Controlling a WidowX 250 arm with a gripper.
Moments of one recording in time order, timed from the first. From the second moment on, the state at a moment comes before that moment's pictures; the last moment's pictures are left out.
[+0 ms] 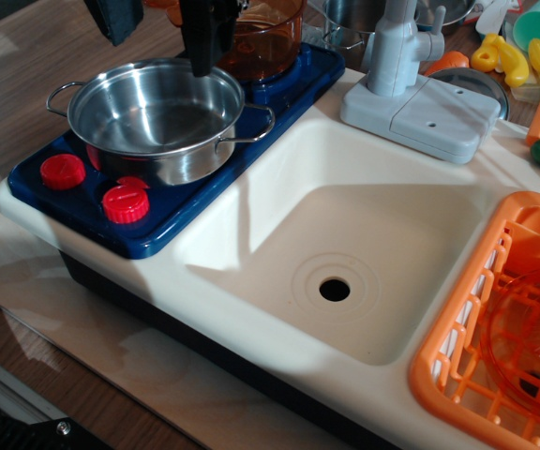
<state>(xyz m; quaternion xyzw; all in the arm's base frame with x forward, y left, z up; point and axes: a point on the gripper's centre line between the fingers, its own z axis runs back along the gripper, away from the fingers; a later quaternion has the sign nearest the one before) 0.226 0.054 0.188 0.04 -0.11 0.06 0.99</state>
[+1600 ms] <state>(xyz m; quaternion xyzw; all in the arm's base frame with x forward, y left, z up) 0.236 0.119 0.142 -0.04 -0.10 -0.13 0.99</state>
